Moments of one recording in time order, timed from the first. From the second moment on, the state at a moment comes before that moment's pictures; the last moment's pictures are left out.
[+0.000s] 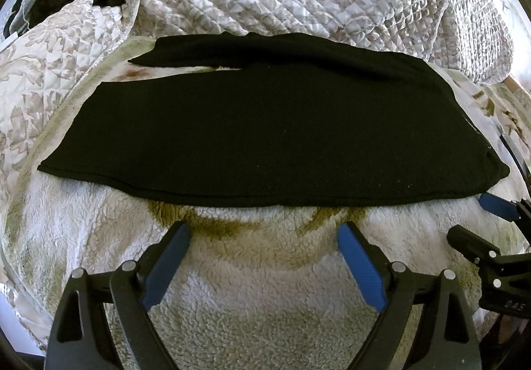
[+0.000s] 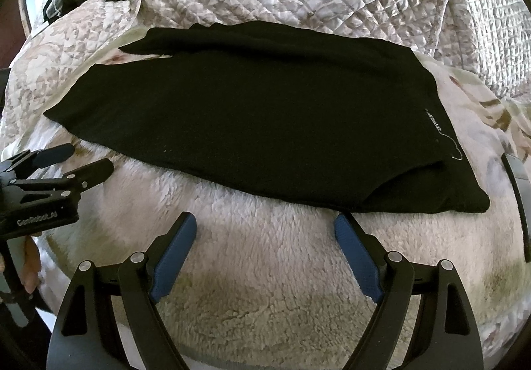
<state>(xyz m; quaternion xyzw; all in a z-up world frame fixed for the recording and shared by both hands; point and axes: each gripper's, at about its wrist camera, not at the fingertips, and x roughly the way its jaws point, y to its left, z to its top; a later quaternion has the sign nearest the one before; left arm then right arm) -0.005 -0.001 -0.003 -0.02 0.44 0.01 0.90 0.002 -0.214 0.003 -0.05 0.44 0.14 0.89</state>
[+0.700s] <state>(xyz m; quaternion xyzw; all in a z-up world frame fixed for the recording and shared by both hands) -0.008 0.007 0.005 -0.03 0.43 0.00 0.90 -0.002 -0.243 0.019 0.01 0.43 0.12 0.89</state>
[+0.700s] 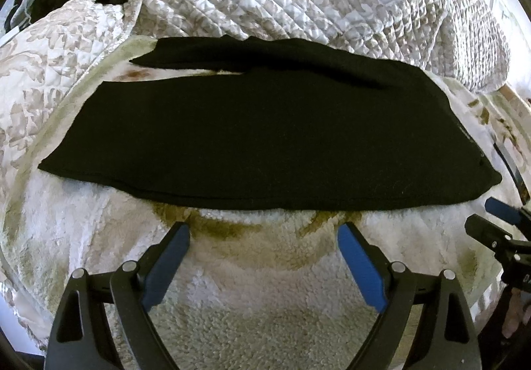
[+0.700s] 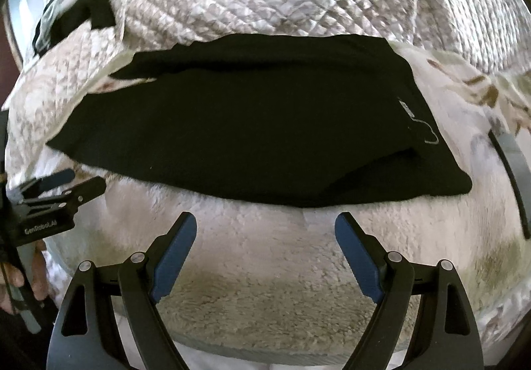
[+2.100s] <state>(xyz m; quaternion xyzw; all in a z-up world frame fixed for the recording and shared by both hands) 0.037 0.140 0.002 -0.24 0.35 0.10 0.90 0.063 -0.383 -0.016 0.38 0.37 0.00 0.85</state>
